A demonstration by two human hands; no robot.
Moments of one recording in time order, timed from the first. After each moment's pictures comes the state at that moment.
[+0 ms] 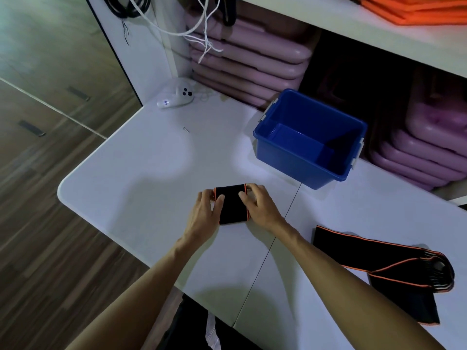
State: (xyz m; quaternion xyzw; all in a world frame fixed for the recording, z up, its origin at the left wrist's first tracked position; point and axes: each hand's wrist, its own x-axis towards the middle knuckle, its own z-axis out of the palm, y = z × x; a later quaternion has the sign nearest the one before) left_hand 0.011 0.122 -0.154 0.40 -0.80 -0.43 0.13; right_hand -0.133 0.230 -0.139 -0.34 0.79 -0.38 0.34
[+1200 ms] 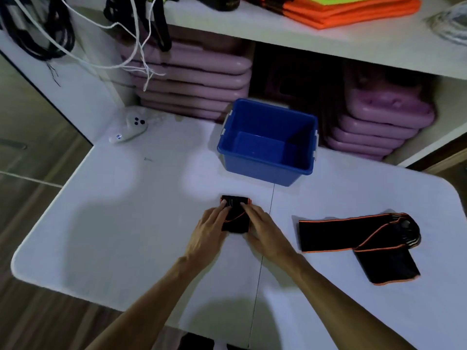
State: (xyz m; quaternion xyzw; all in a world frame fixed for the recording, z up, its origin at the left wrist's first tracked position) left_hand -0.019 0.117 -0.166 0.08 -0.95 -0.30 0.07; right_hand -0.117 0.288 -0.155 -0.38 0.86 -0.29 0.19
